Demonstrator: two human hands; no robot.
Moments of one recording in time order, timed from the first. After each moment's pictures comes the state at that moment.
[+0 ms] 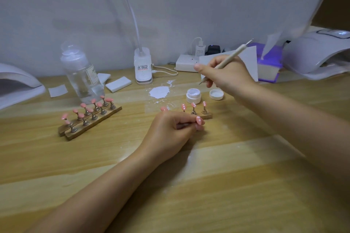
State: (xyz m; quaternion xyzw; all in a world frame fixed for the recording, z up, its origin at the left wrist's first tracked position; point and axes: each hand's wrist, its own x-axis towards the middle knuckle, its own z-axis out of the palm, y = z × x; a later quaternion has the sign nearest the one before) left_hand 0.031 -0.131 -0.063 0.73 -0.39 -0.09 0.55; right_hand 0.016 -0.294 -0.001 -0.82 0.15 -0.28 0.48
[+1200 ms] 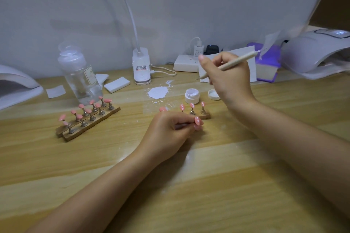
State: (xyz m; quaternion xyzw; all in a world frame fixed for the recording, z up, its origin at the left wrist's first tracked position) left_hand 0.030 -0.131 -0.061 0.73 -0.40 -0.09 0.55; right_hand 0.008 -0.276 -0.008 -0.74 0.13 -0.41 0.51
